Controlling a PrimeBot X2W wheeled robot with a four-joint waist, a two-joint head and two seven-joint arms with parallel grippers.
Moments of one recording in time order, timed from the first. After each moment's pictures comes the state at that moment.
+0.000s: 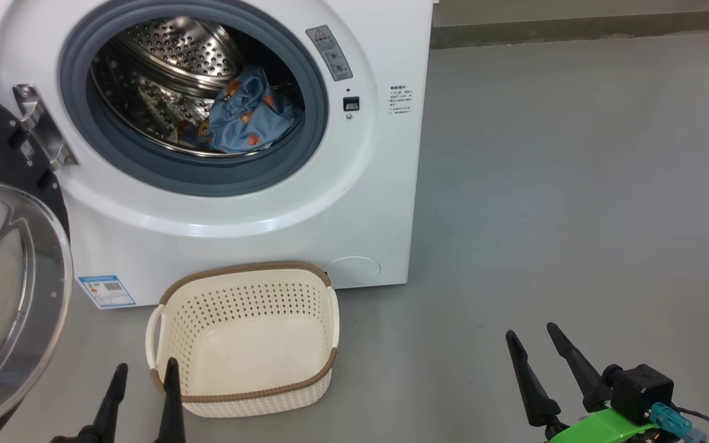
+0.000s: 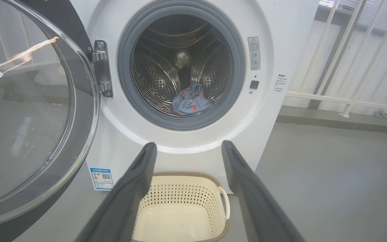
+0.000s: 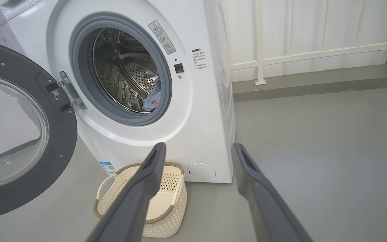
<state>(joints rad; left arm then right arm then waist) 0.13 0.04 -0.02 0.01 -0.25 -0.09 -0.26 0.00 -0.06 0.09 0.15 0.29 0.13 -0.20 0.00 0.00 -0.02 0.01</state>
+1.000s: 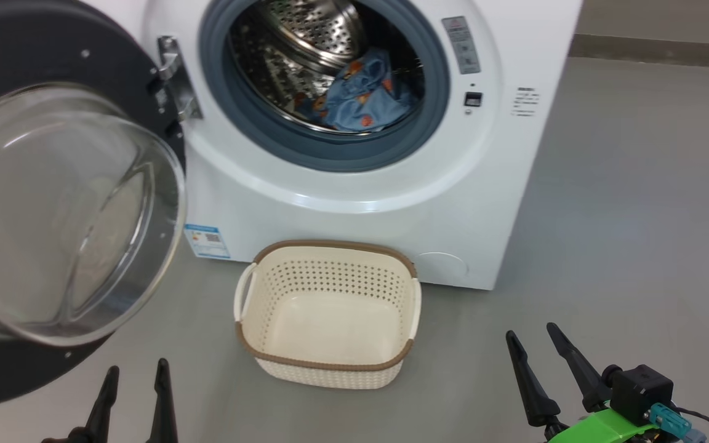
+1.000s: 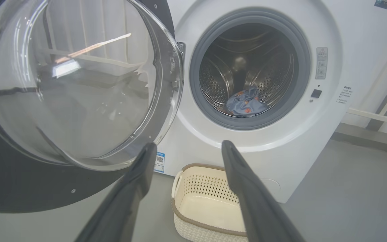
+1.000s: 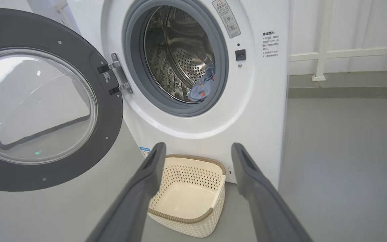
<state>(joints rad) 0.13 0.04 -0.01 0.01 -0.28 -0.08 -0.26 0.00 -0.06 0.09 0.15 0.28 0.13 -0.20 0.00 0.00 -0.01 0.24</state>
